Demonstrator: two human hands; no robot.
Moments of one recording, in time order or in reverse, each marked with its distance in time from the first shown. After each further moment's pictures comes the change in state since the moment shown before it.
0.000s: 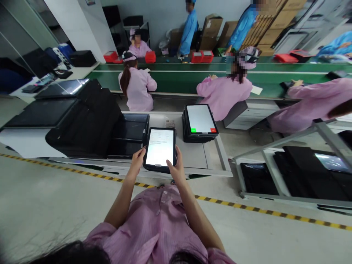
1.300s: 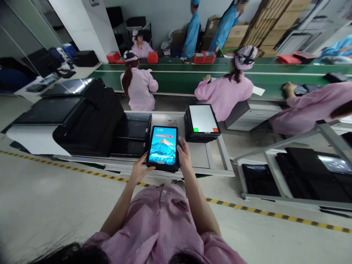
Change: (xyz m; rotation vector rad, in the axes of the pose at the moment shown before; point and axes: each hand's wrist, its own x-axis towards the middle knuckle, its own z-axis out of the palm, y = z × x) left_hand -0.053 -0.008 -0.026 0.225 -0.160 0.184; right_hand 0.056 0.014 -0.014 0.162 0.009 0.147
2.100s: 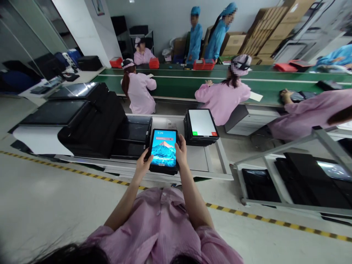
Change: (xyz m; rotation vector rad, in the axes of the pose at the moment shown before) left_hand 0.027 0.007 0.024 -0.120 0.133 -0.078; right_hand 0.046 0.012 0.009 -0.097 0.089 -0.199
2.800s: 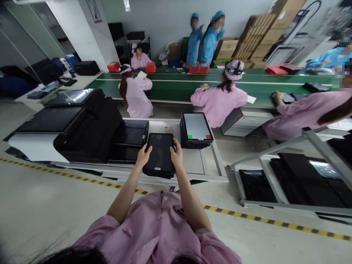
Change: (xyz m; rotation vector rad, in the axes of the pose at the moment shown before) left_hand 0.073 0.028 0.017 0.187 -0.030 -0.107; right_hand 0.001 0.002 0.001 -0.021 -0.013 -0.007
